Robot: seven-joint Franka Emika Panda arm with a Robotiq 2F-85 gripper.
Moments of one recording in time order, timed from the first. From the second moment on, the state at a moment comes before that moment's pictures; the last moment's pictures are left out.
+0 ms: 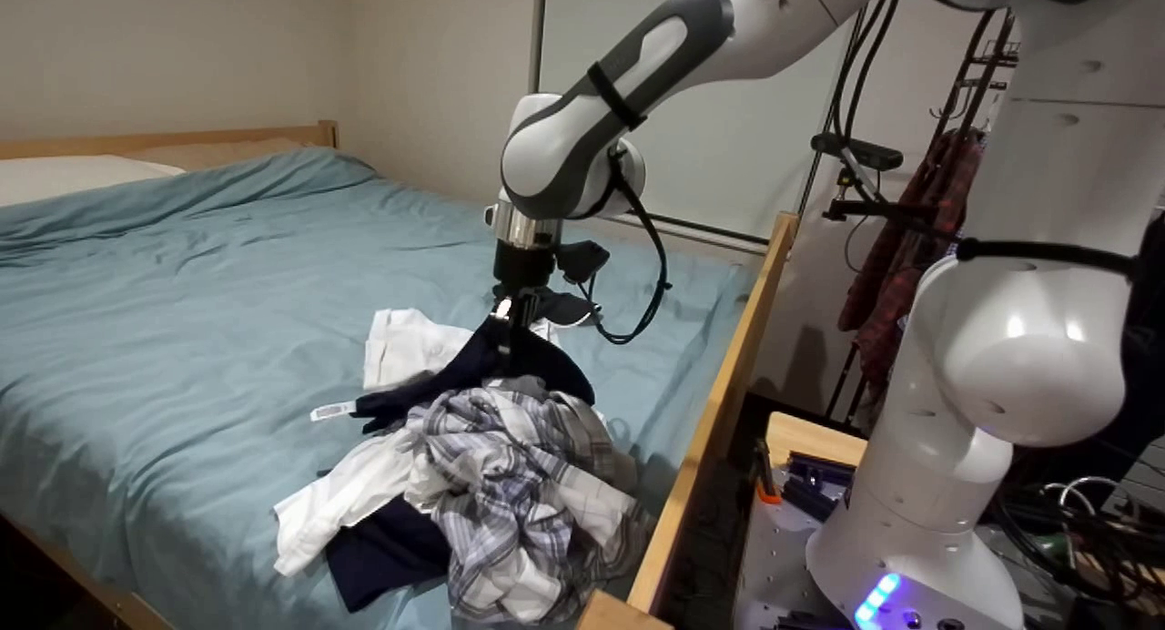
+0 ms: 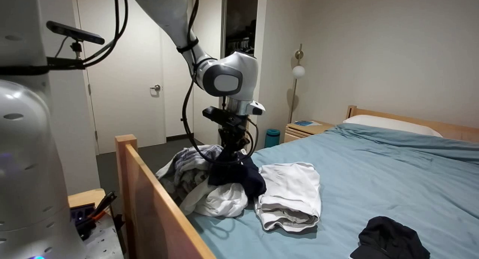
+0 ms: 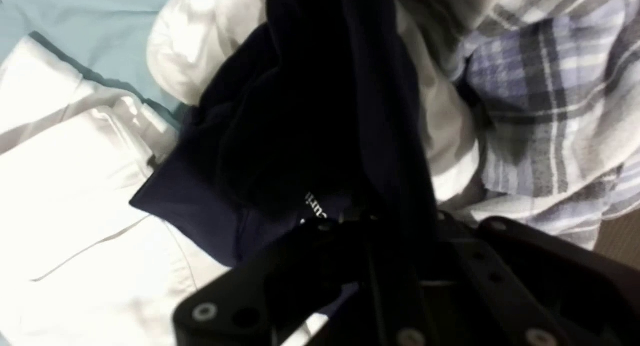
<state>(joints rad) 0.00 0.05 -0.02 -2.39 0.26 2.44 -0.38</state>
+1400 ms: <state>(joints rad) -0.05 0.18 -0.12 -1.69 -0.13 2.34 0.10</state>
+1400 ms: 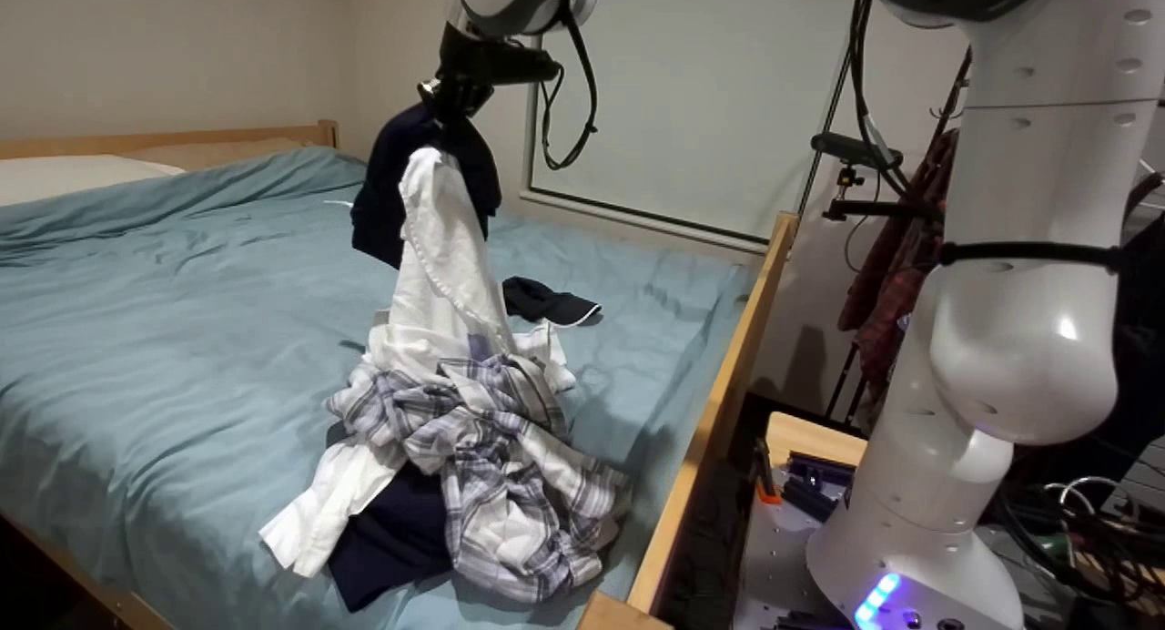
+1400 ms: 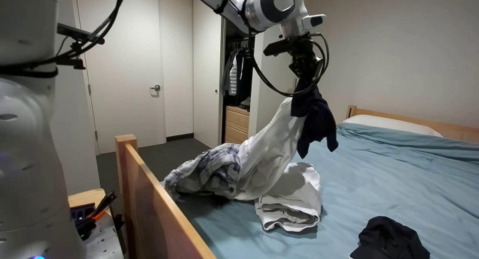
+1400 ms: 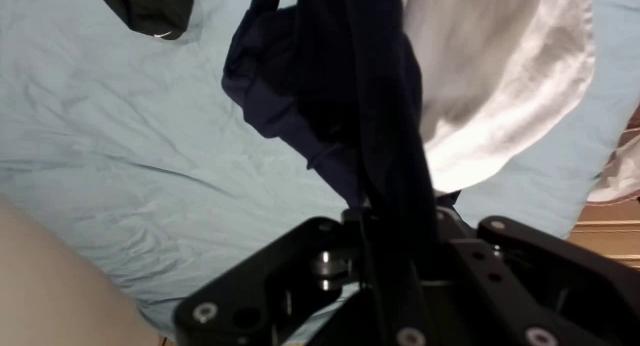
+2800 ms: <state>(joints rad) 0.04 0.31 0.08 -2.20 -0.02 2.44 0.03</state>
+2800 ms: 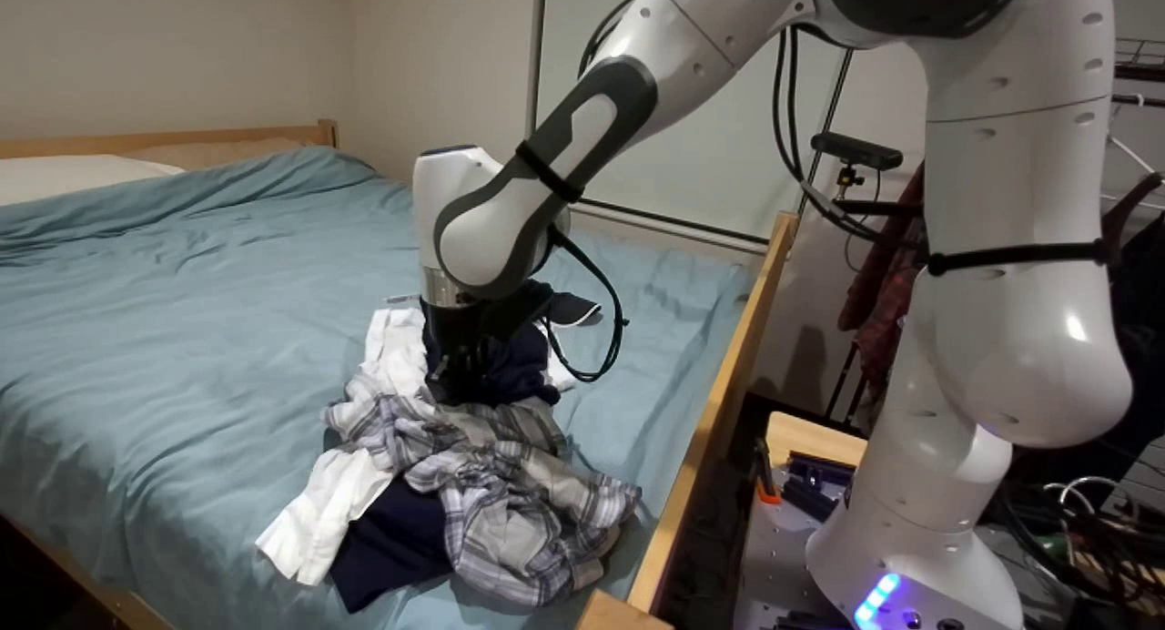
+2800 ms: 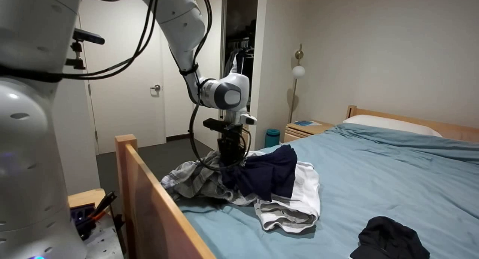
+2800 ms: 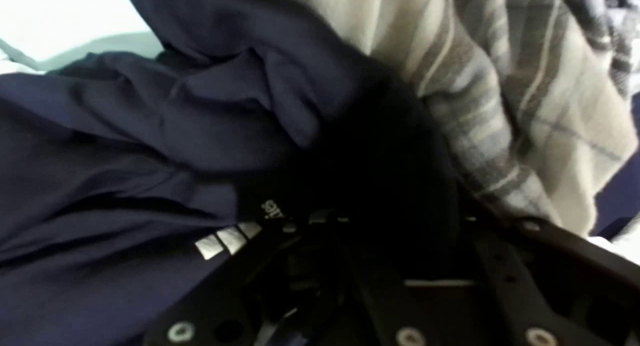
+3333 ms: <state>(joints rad) 0.01 0.24 0.11 -2.19 0.19 2.39 -0.19</state>
